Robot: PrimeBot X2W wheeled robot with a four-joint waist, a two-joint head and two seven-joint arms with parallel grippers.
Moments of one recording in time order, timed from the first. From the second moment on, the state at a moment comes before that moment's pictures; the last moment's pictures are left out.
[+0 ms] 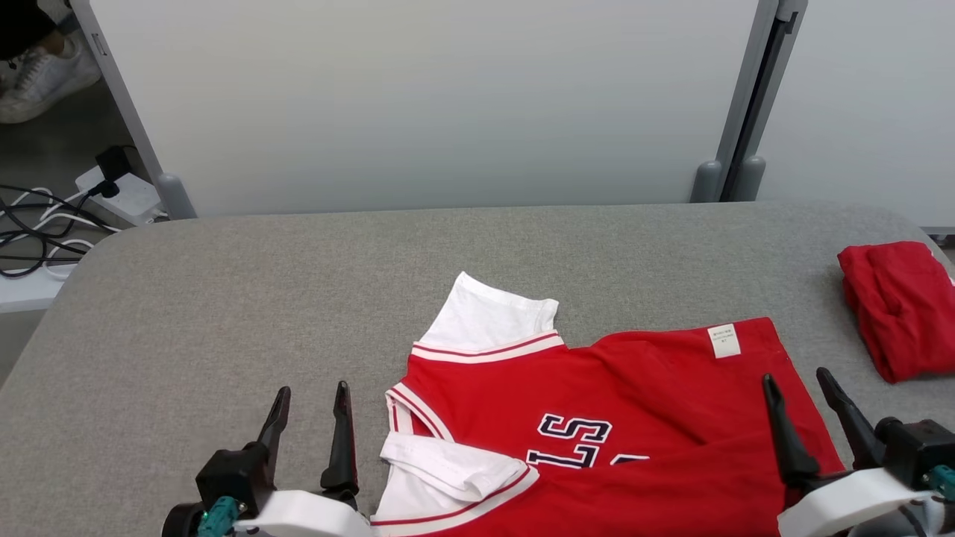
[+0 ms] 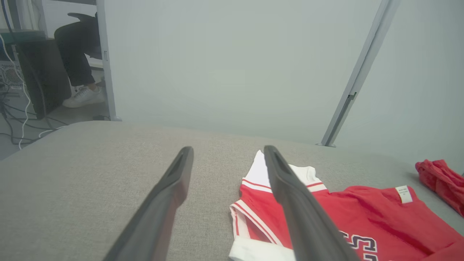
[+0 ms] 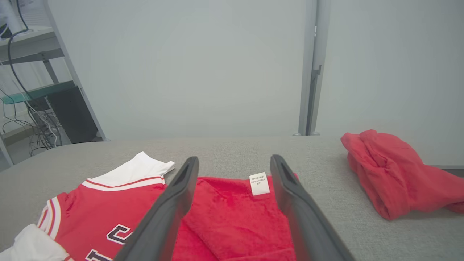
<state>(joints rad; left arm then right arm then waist) -0.03 0.21 -0.44 0.12 -0.57 0.33 -0.25 -0.07 -0.21 0.12 0.34 0.35 0.13 -0.25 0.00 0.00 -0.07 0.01</state>
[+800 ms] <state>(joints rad) 0.14 0.07 -0.27 0.12 -0.34 0.19 -0.25 0.14 -0.13 0.05 0.15 0.28 0.13 -0.25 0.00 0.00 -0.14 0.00</state>
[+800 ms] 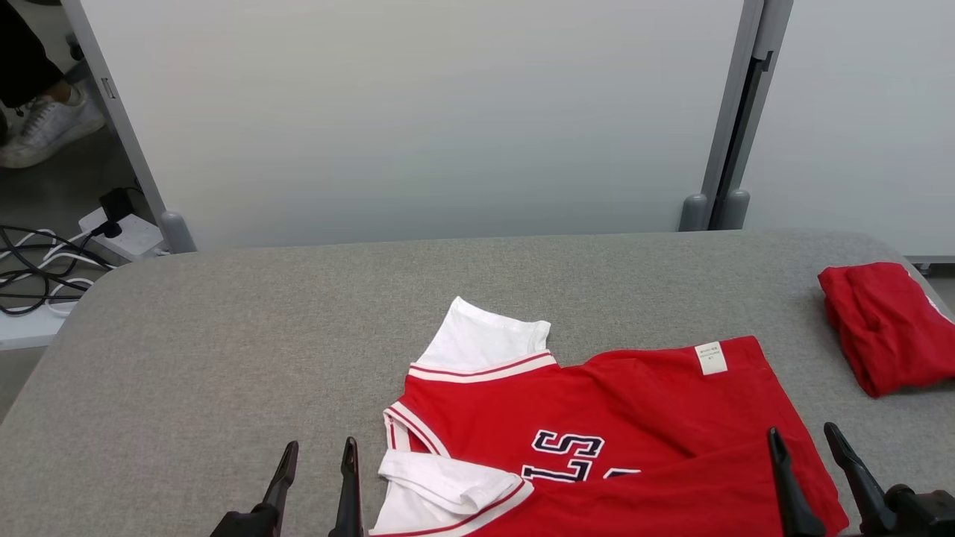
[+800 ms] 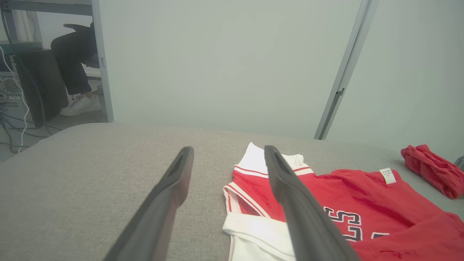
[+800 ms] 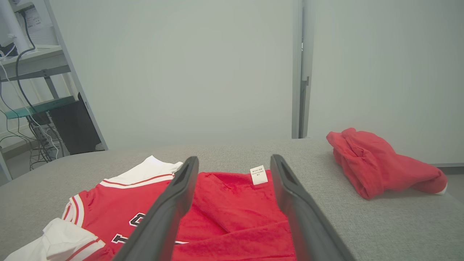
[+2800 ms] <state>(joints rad) -1.18 0.03 -0.60 1.28 -0.58 0.06 0.16 -0.24 -0.20 0.25 0.18 0.35 0.13 -0.25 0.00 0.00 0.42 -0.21</state>
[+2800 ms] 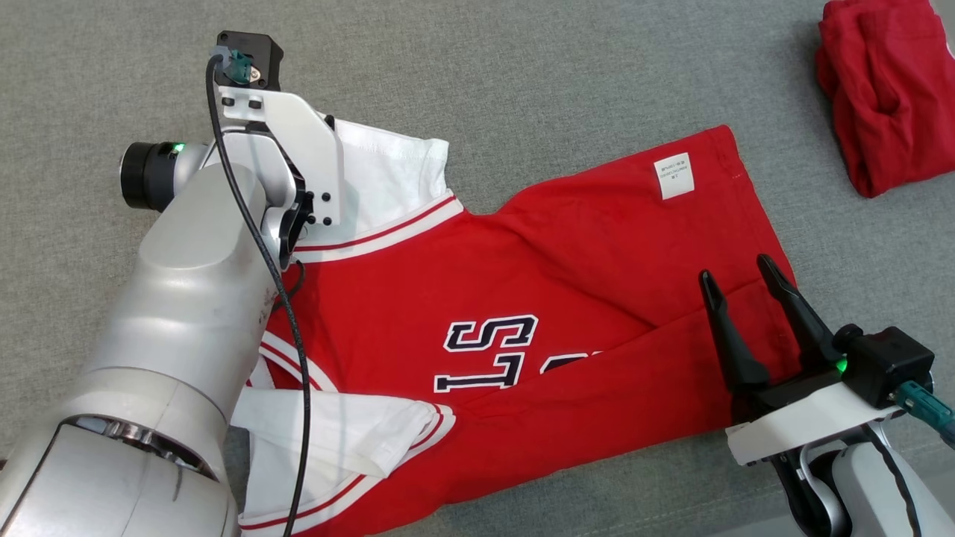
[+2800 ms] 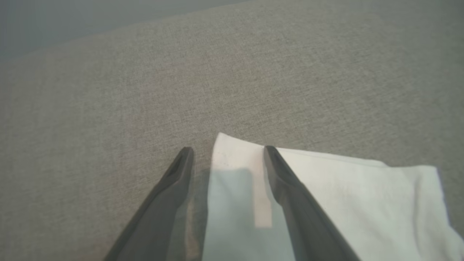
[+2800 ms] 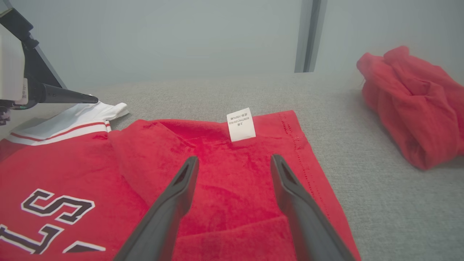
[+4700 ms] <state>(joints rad) -1.30 0.05 -0.57 1.29 -0.69 -0.11 0.06 -0.85 -0.32 0.32 0.78 0.66 0.13 0.17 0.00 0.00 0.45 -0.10</state>
